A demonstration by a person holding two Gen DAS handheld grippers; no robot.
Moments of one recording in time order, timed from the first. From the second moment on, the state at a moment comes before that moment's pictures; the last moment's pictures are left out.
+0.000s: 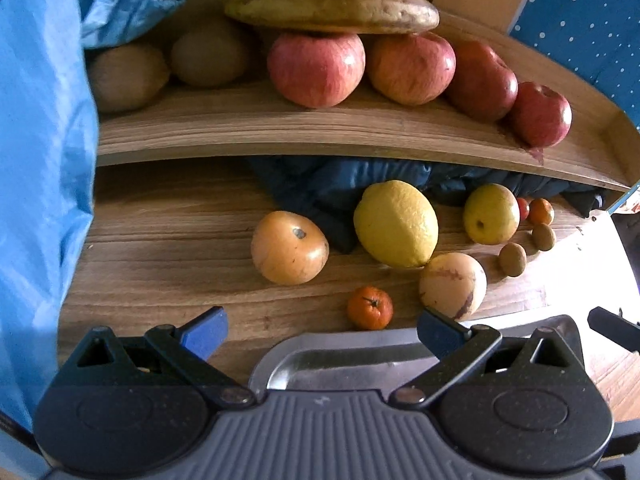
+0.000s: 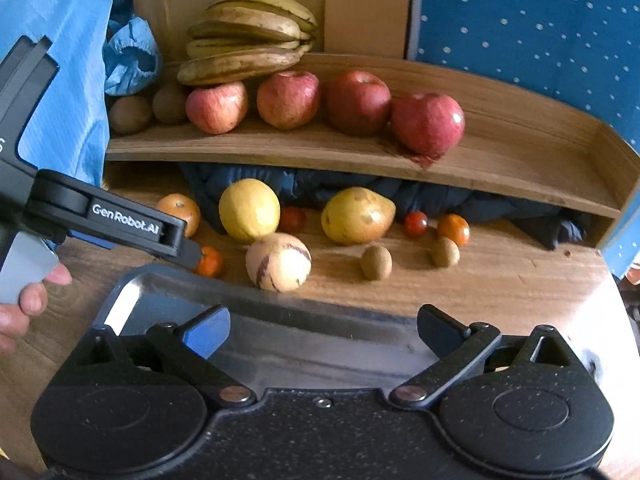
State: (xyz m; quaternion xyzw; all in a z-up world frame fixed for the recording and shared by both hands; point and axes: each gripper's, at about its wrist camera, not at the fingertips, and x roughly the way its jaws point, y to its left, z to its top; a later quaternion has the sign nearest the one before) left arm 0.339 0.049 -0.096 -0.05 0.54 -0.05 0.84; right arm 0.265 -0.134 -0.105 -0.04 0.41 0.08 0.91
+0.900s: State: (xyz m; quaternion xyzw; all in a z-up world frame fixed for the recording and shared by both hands) left arm 0.361 0.055 -0.114 -0.11 0.57 -0.10 0.81; right arm 0.324 -0.114 -0.134 -0.07 0.43 0.14 0.89
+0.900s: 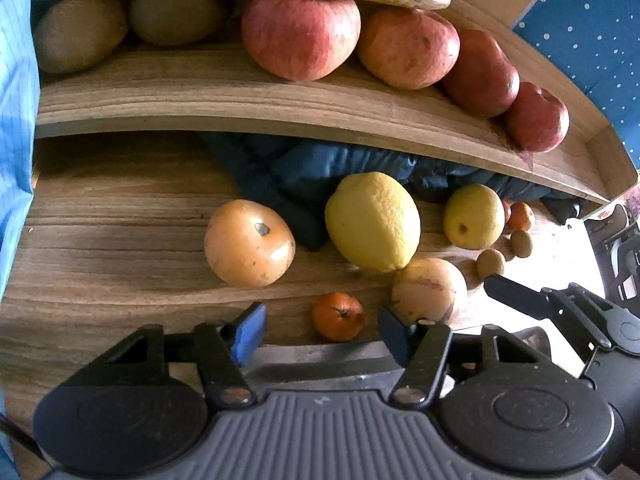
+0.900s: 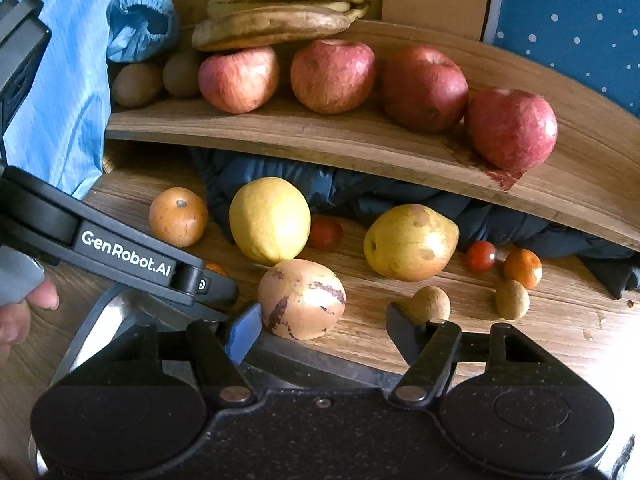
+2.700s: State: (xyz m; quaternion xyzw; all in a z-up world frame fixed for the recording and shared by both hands) left arm 0.306 0.063 -0.083 -0.14 0.52 -0.12 0.83; right arm 0.265 -0.114 -0.095 -0.02 0.38 0.18 0.91
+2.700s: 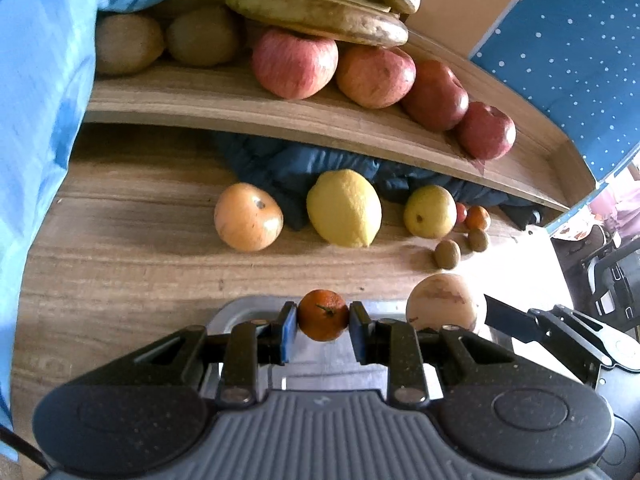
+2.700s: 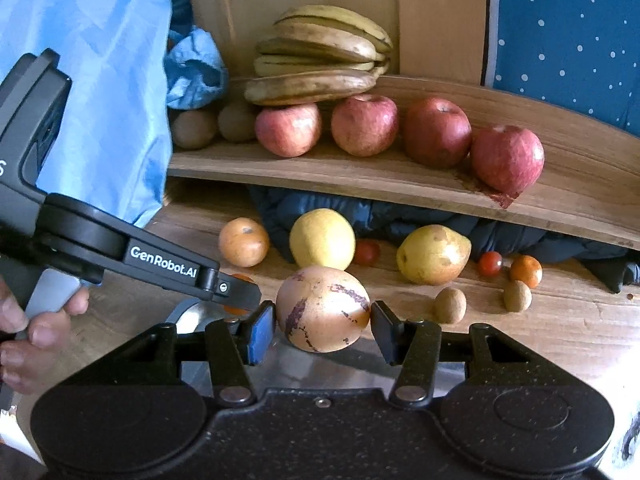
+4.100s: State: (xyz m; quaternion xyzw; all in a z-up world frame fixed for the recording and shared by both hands) left arm 0.207 0.073 -0.098 -0.08 0.58 -0.15 0.79; right arm 0.185 -0.091 -0.130 -0.07 0.49 0.27 0.82
